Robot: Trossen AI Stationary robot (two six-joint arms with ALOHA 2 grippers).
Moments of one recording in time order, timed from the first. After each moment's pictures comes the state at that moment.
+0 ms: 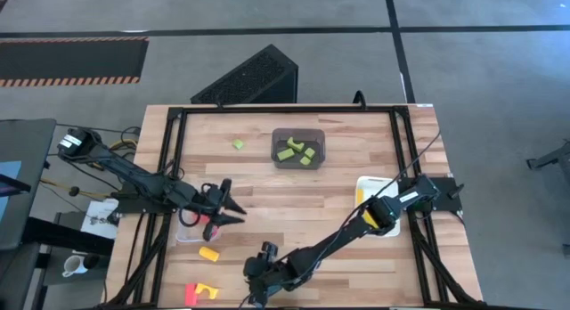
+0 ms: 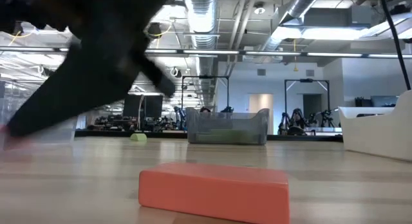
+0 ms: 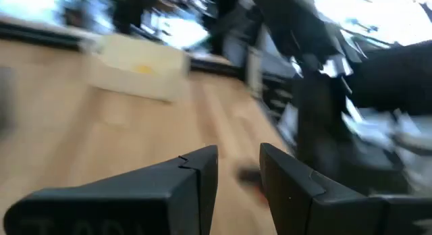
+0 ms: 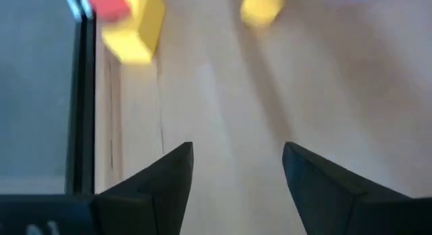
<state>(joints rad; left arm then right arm) -0.40 0.99 0.29 0.55 -0.11 -0.30 0.52 2.56 2.20 -0.47 0.36 0.67</state>
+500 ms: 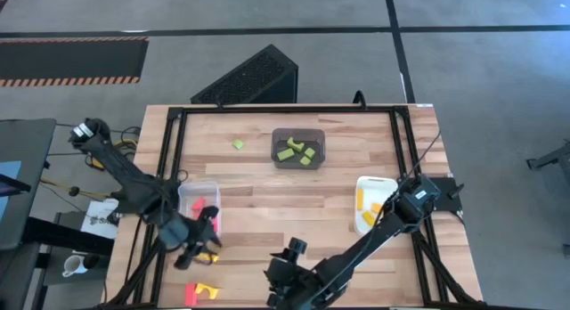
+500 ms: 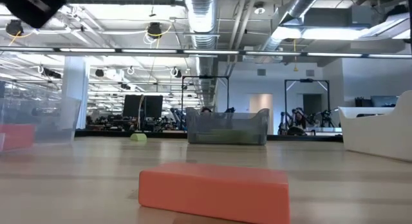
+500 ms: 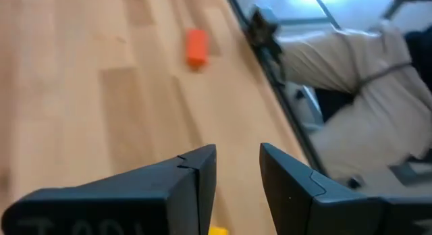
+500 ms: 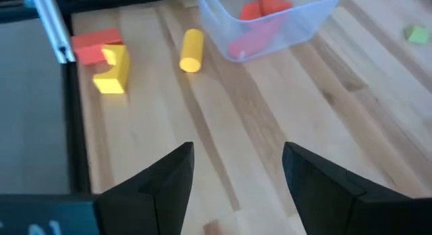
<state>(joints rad) -0.78 1.04 0.69 -0.35 -0.18 -0.47 0.65 2.35 2.21 -0.86 0.78 0.75</state>
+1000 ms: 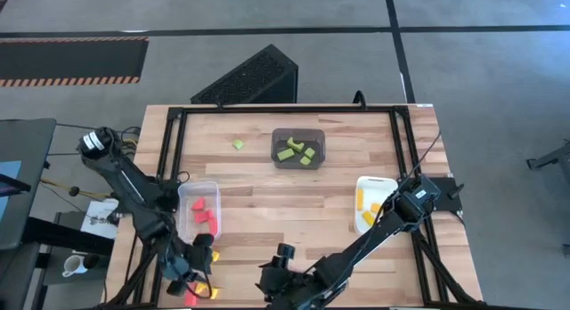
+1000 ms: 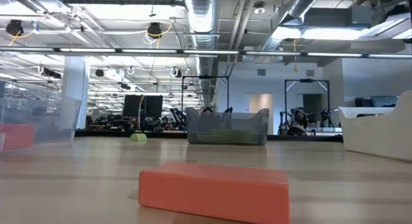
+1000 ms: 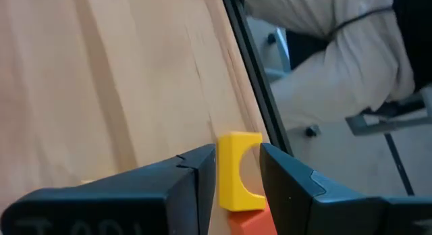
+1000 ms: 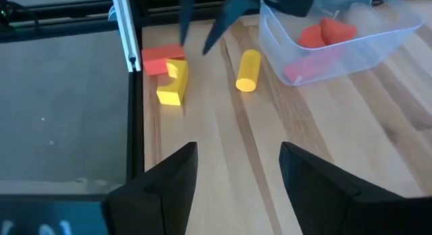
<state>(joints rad) -0.95 1.32 0.72 -0.27 -0.08 -0.71 0.63 2.34 2.20 -0.65 0.63 0.57</state>
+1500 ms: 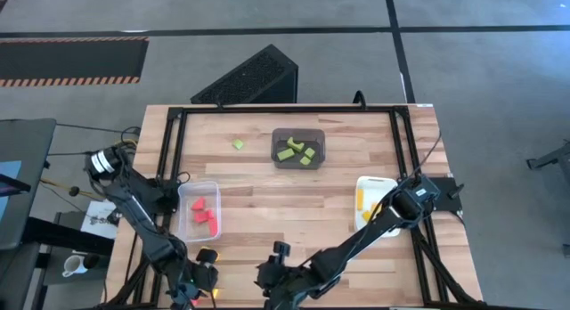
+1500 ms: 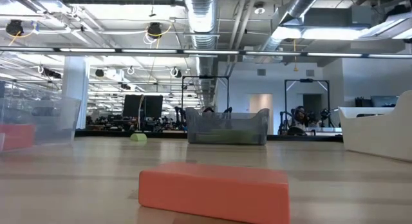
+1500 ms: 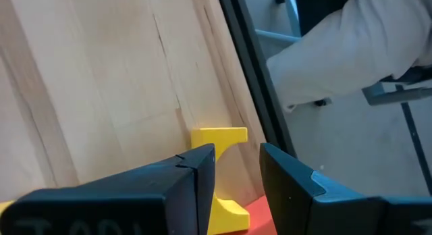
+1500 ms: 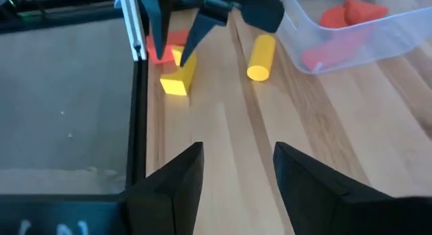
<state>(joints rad) -1.00 1.58 0.86 -0.27 -0.03 -0.72 0.60 2.31 2.04 -0.47 0.53 0.55</state>
